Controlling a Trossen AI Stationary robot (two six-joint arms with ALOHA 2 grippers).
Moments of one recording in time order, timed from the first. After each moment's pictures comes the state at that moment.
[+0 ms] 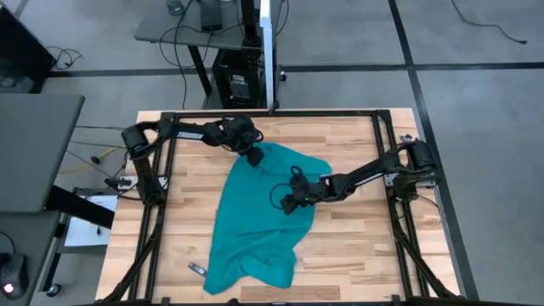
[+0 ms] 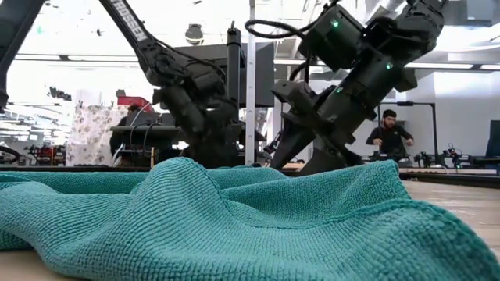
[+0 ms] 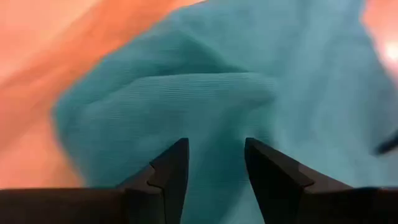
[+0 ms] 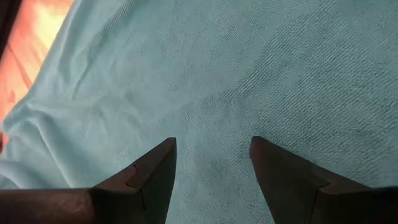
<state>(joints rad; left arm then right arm) 0.56 1.84 1.01 -0.15 0.23 -0.19 0.12 1.82 0.82 0.18 0.15 1.10</state>
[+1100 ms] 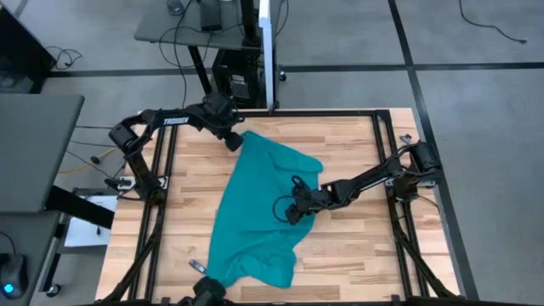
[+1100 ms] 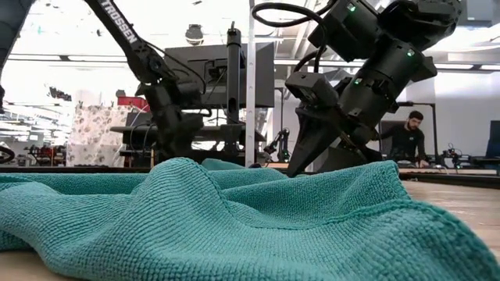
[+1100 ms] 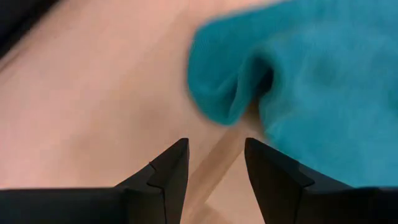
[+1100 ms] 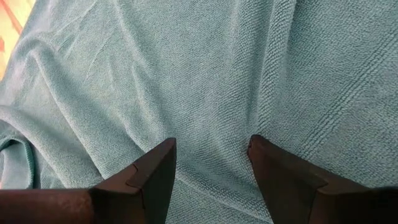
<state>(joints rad) 0.80 1.77 1.01 -0.40 0.21 0.17 0.18 1.79 0.82 0.06 0.13 1.10</state>
